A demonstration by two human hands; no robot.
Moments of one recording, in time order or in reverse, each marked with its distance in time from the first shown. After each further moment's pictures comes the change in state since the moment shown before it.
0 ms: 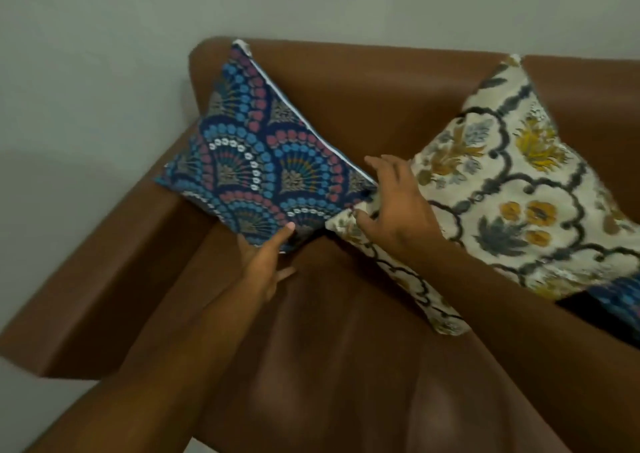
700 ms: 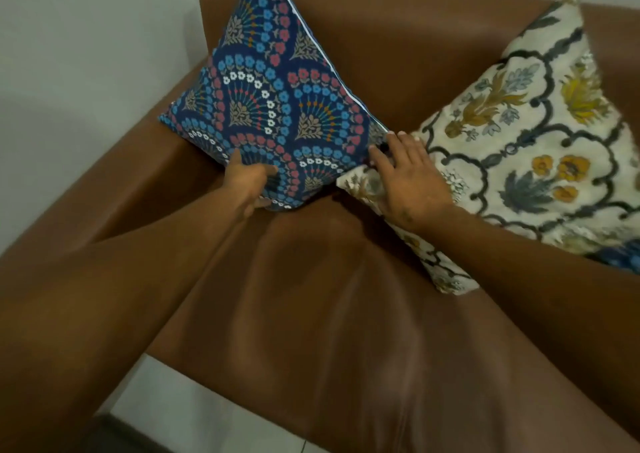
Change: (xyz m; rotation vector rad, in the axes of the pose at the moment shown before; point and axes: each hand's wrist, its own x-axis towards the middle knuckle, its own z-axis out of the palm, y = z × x) left_hand 0.037 0.043 -0.025 0.309 -0.003 0.075; right_hand -0.016 0.029 0.041 -0.589 -0.210 -0.205
